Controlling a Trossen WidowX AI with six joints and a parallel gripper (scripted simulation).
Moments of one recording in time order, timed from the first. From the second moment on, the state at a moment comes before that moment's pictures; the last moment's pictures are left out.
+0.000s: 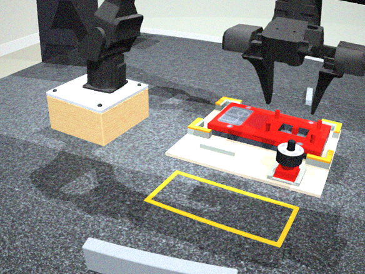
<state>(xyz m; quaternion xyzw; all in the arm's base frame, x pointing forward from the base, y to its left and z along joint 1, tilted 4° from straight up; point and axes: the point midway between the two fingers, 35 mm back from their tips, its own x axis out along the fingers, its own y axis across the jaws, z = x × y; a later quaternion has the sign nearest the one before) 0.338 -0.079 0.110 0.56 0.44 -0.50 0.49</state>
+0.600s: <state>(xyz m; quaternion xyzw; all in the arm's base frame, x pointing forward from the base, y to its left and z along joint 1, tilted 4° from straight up) 0.356 -0.073 0.058 0.56 0.44 -0.50 0.49</state>
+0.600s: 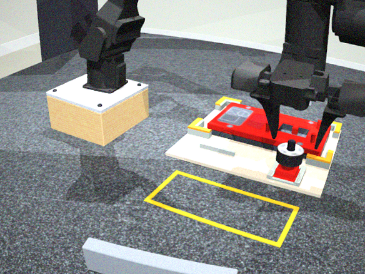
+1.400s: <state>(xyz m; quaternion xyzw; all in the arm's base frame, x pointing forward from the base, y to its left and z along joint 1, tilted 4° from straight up) 0.353 -0.074 0.039 0.56 0.44 -0.51 0.49</state>
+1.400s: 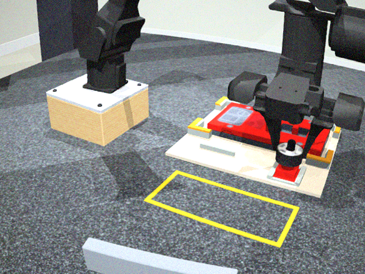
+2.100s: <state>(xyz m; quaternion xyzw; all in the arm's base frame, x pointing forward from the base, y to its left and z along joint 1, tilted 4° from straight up) 0.353 -0.074 0.044 0.56 0.44 -0.51 0.49</state>
